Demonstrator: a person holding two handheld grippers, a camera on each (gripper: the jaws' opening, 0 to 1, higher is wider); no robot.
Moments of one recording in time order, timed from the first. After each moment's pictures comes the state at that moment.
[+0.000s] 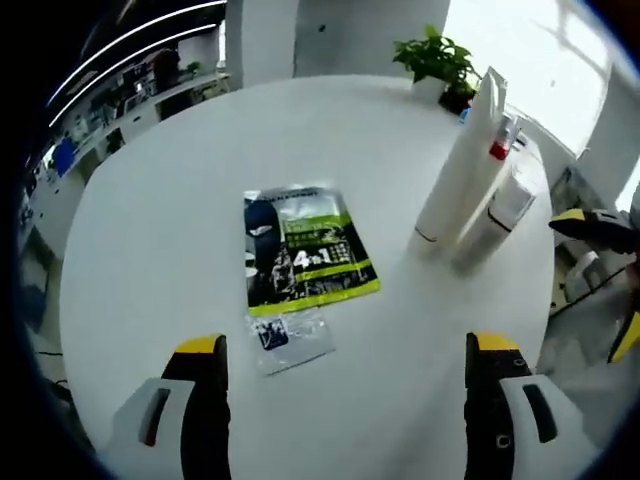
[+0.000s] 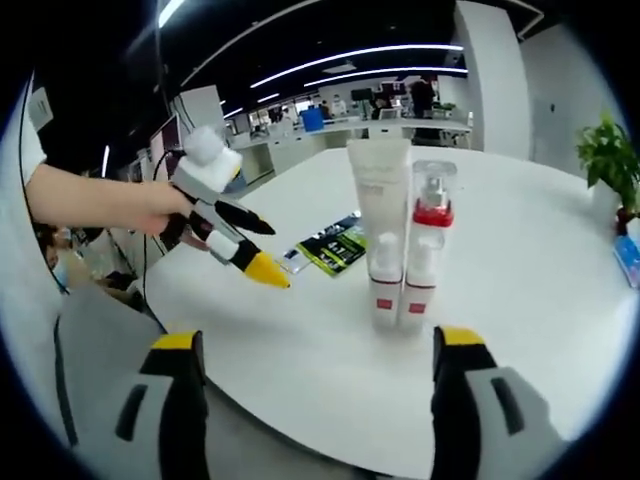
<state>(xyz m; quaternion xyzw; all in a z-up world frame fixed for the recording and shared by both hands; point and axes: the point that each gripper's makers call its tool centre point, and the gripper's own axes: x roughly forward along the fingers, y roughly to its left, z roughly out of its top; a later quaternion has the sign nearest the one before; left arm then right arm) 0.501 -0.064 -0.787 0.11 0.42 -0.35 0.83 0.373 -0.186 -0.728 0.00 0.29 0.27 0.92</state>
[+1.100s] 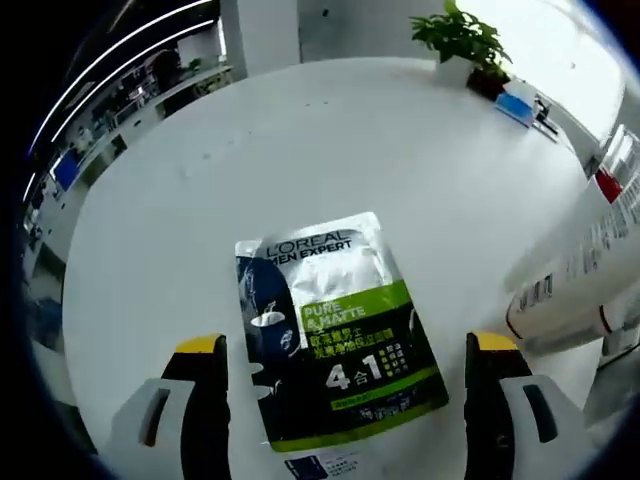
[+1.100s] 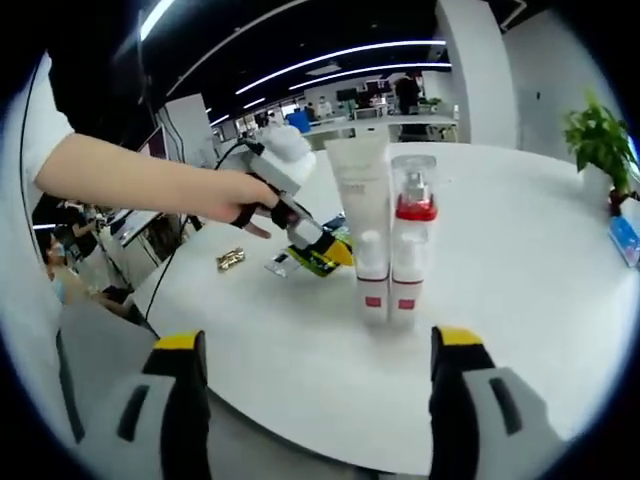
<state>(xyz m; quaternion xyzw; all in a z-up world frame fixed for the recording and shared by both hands) 0.590 -0.106 -0.820 0.15 0.44 -0.31 0.83 0.378 -0.195 -0.729 0.03 0.29 0.25 0.92</state>
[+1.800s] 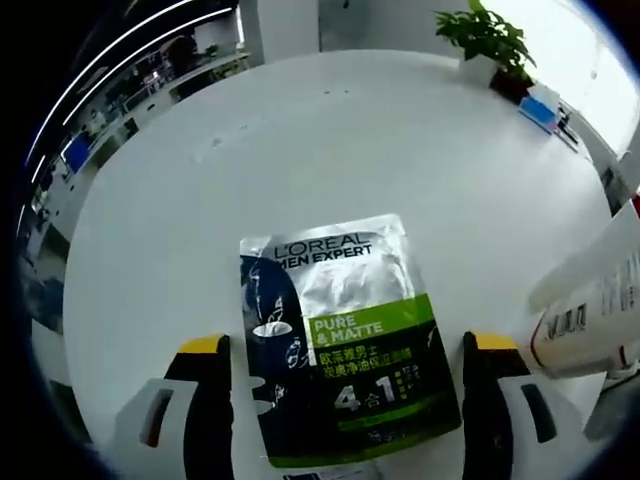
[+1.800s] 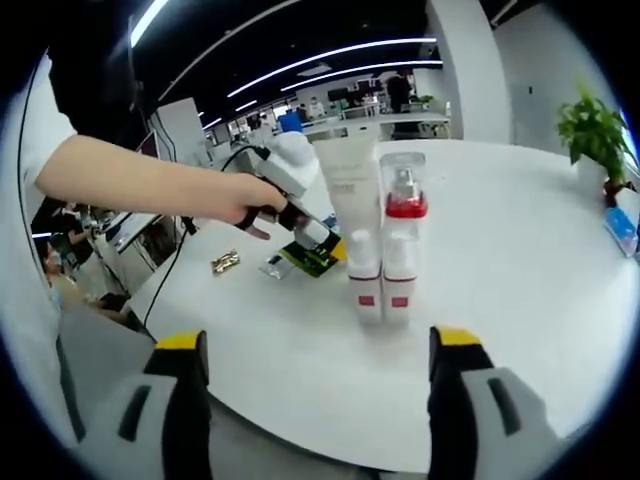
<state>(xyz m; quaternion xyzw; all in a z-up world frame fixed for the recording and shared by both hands) 0.603 -0.102 -0.835 0.15 0.46 -0.27 0.83 0.380 -0.199 -0.730 0.04 0.29 0.23 0.93</state>
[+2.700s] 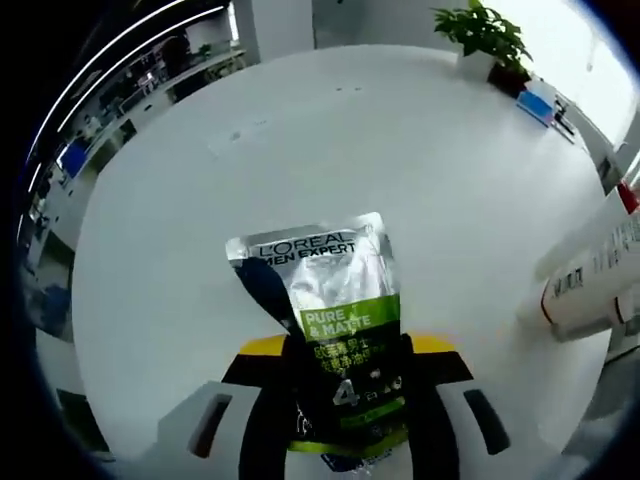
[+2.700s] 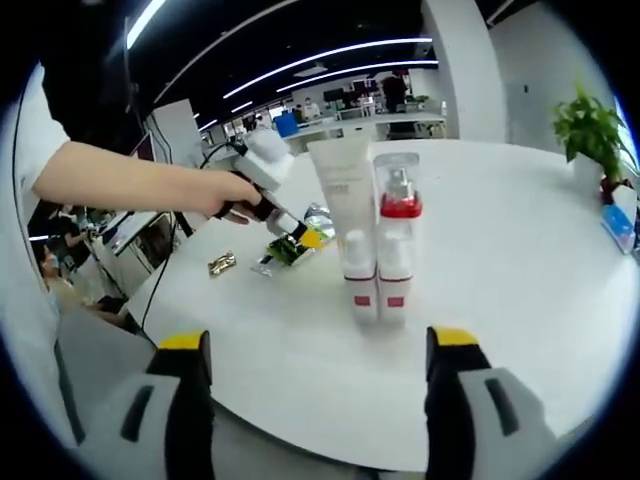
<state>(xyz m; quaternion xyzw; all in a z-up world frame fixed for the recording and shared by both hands) 0.603 -0.067 -0.824 0.16 0.47 -0.28 0.82 0.380 -0.202 -0.731 0.04 0.29 0.23 0.93</state>
